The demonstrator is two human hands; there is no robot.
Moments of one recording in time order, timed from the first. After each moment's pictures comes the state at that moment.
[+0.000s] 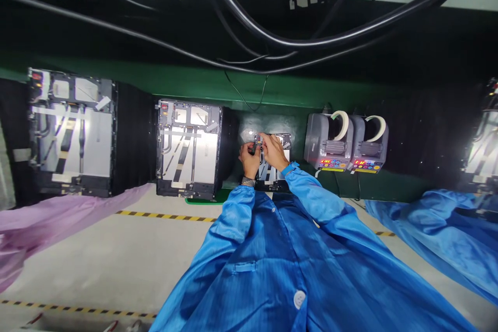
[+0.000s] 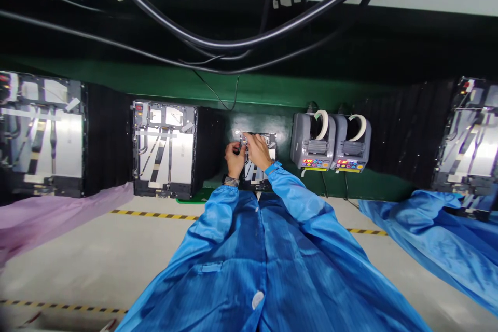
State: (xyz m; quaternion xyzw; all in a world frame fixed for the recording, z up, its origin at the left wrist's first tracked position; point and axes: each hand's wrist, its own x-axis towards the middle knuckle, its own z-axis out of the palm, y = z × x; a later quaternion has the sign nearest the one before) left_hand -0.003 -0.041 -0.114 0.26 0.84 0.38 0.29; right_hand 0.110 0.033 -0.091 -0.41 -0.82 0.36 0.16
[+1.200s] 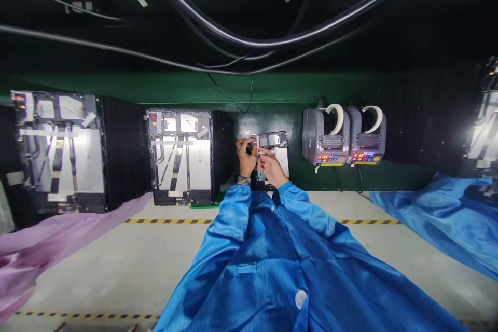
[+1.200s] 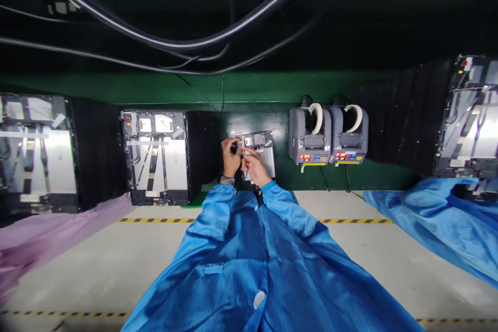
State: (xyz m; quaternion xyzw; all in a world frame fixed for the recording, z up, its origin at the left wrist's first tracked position) left_hand -0.020 -0.036 -0.112 0.39 0.76 0.40 0.33; right_hand 0.102 -0.031 -0.075 -0.44 -0.08 0.84 0.30
